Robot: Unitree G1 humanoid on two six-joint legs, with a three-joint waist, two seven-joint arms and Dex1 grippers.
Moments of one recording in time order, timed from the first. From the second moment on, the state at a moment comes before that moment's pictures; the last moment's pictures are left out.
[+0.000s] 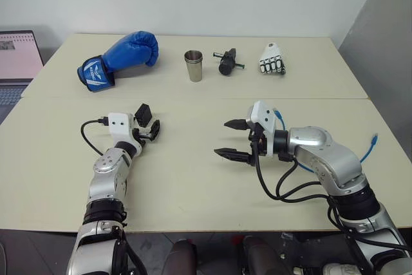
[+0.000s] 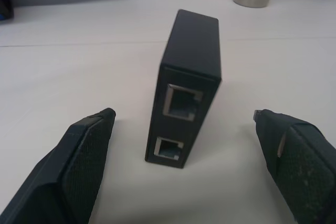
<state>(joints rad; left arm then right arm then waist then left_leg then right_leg) -0.40 0.39 0.24 0.45 -0.25 0.08 -0.40 -0.56 -0.46 0.26 -0.26 0.37 0.68 0.85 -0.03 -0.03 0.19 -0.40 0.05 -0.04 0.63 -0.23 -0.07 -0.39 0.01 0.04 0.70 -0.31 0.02</state>
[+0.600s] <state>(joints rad) -0.10 0.73 0.26 -0.06 -0.41 0.41 -0.78 -0.35 -0.69 0.07 -0.43 0.47 0.74 0.87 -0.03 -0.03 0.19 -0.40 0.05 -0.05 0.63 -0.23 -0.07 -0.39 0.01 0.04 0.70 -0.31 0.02</state>
